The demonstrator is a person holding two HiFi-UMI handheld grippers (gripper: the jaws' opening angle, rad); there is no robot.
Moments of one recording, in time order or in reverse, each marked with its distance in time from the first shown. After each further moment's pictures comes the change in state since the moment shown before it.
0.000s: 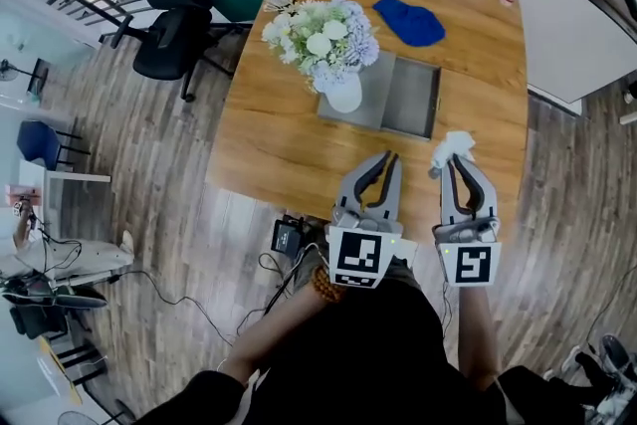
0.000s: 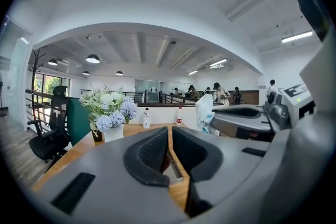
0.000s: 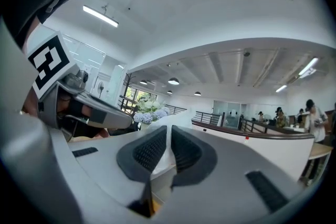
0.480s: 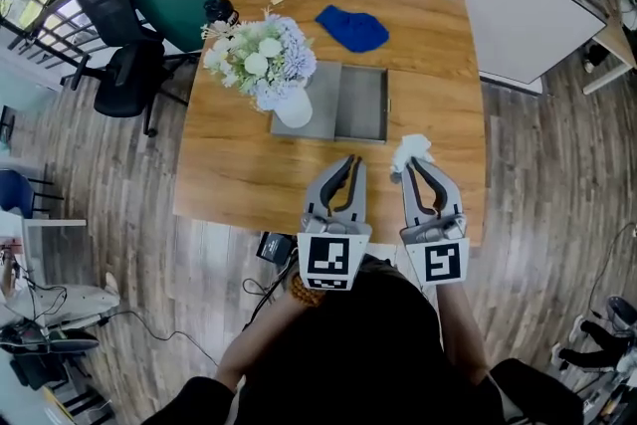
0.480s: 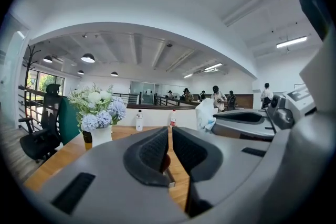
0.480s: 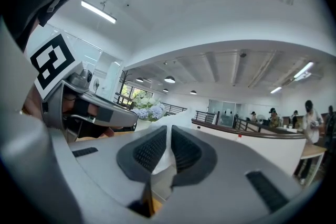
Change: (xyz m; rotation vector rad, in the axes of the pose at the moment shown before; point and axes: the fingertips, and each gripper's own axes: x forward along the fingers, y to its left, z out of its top) left arm 0.009 -0.022 -0.001 -0.014 -0.032 -0.055; right arm -0.020 -0.007 -0.011 -0.012 0.031 -0.045
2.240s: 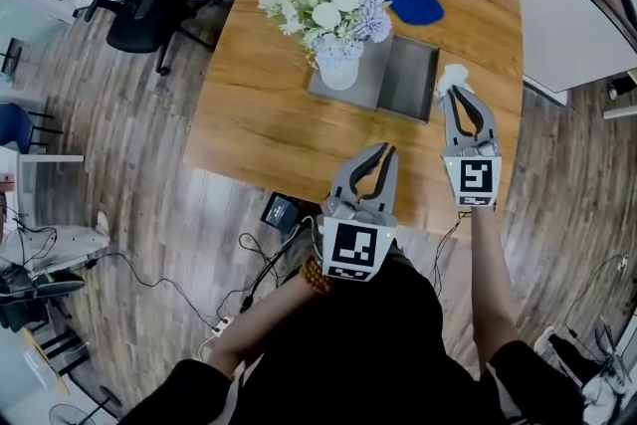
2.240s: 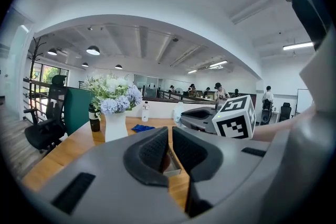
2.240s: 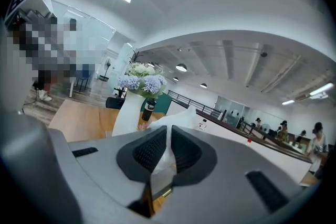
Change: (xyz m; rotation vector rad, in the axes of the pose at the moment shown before) left arm -0.021 0.033 -0.025 -0.048 0.063 0.025; right arm 0.116 -0.023 -0.068 -0.199 0.169 0.091
